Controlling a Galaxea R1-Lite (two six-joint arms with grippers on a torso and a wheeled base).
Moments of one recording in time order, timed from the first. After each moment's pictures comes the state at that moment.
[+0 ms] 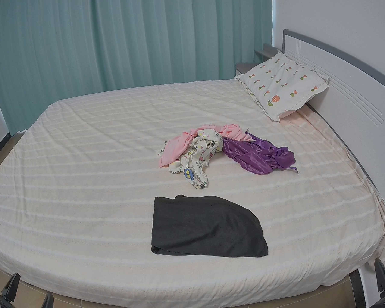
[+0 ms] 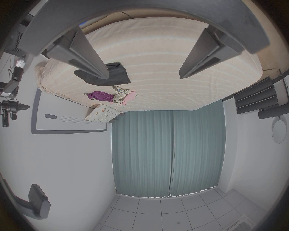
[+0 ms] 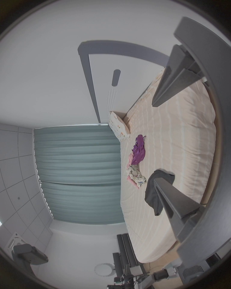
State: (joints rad) left arm 0.00 0.01 -0.02 0.01 -0.08 0.01; right arm 0.00 0.01 -0.02 -0.01 0.00 -0.01
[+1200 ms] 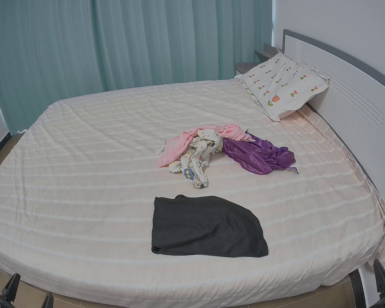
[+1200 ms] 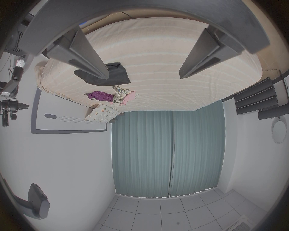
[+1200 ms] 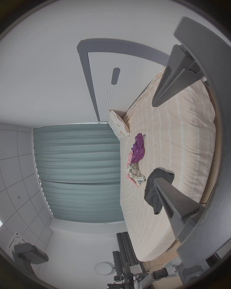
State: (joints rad) left arm 0.00 0.01 -0.02 0.01 -0.08 0.00; right arm 0.00 0.01 -0.02 0.00 0.02 -0.01
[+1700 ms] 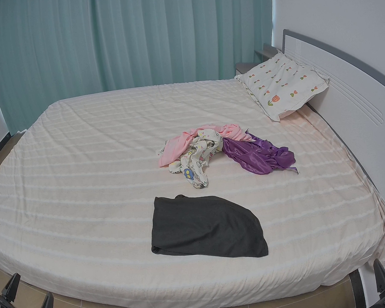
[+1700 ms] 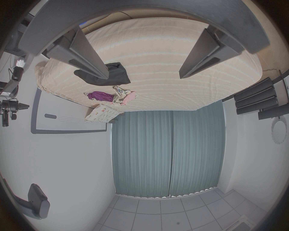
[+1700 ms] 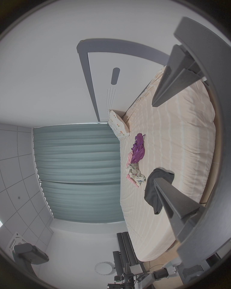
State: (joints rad) left arm 0.00 0.02 -0.02 0.01 -0.08 0.00; right arm 0.00 0.02 -0.02 0.00 0.02 0.00
